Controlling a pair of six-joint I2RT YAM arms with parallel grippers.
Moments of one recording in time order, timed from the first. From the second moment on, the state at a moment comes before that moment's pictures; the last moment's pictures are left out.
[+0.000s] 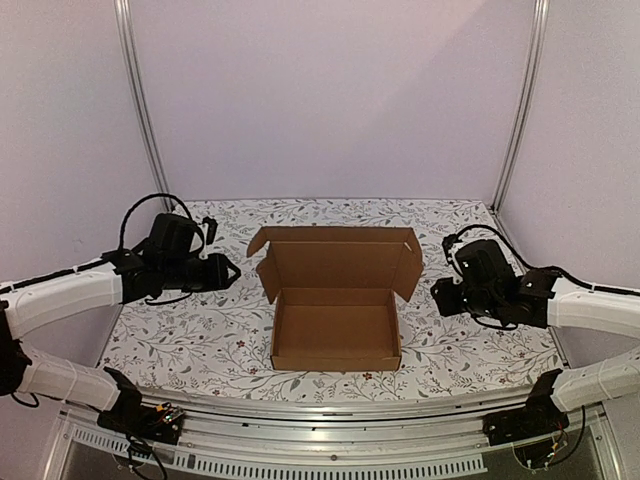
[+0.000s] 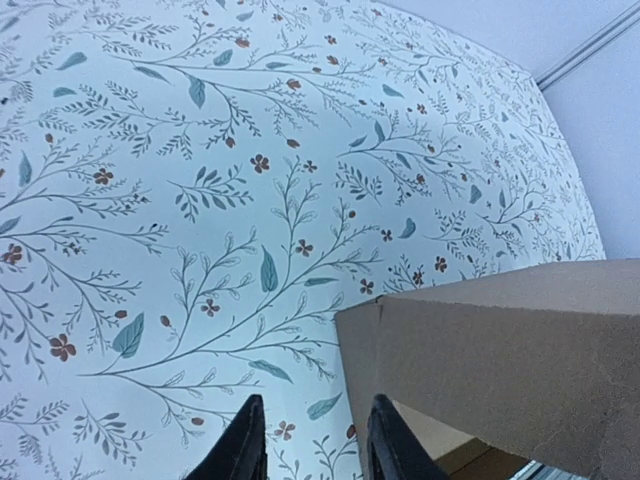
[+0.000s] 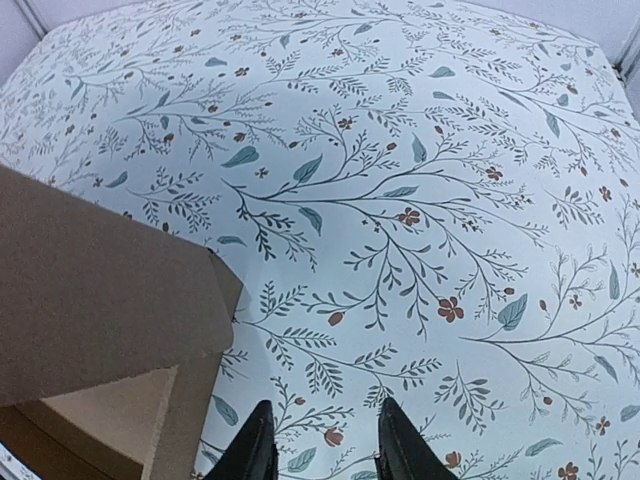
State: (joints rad) left arm -0.56 1.19 0.73 -0.25 0.01 -0.56; right arm 0.78 1.14 0.66 -0.29 0.35 0.45
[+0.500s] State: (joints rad) left arm -0.52 1.07 0.75 -0.28 0.25 -0.44; right arm 0.78 0.97 0.74 -0.36 0.13 0.20
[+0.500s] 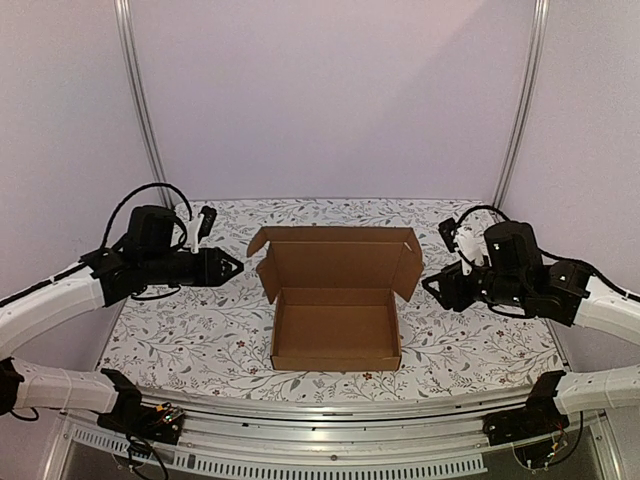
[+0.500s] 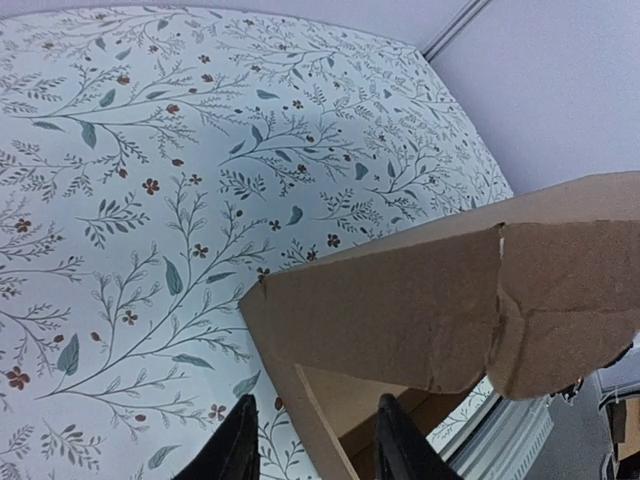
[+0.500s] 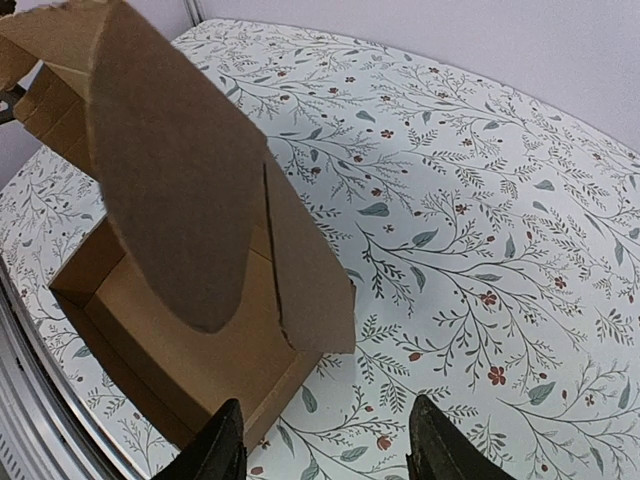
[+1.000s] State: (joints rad) left arm -0.59 1.13 0.74 -0.23 0.35 -0.40; right arm 0.78 1.05 0.81 -0.36 0.04 0.11
